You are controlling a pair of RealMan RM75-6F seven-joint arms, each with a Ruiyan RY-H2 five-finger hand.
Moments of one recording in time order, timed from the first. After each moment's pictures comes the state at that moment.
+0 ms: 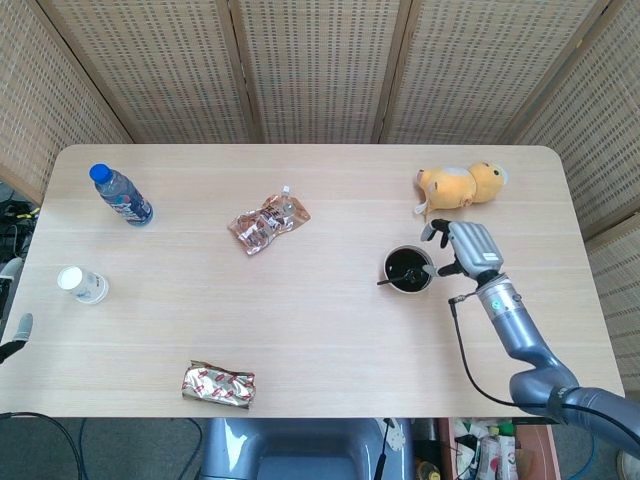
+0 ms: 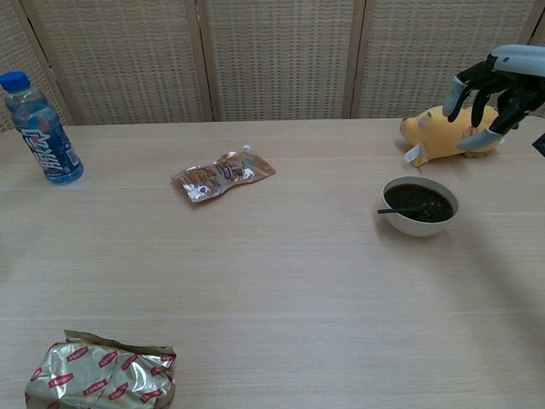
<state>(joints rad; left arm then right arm) -0.10 -1.09 -0.08 -1.53 1.48 1.55 0.09 0.69 -1.34 0.23 -1.38 -1.13 0.93 0.13</state>
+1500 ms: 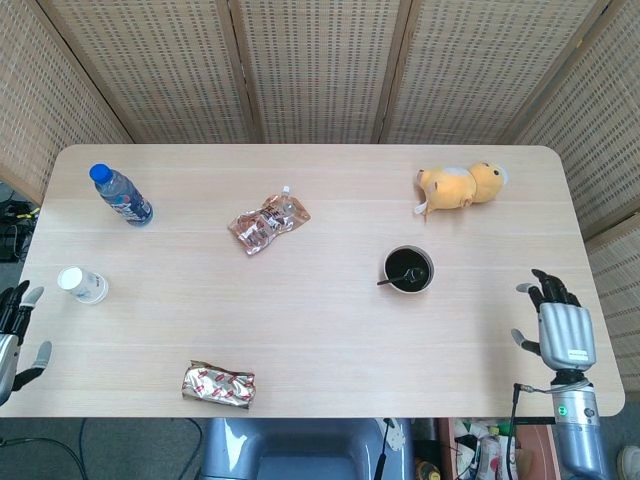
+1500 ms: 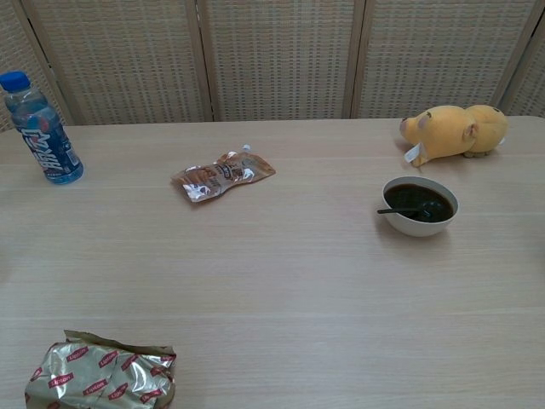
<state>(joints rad) -0.04 -1.13 -0.01 -1.57 1.53 1.55 0.09 0.24 -1.30 0.07 -1.58 -1.24 1.49 -0.26</state>
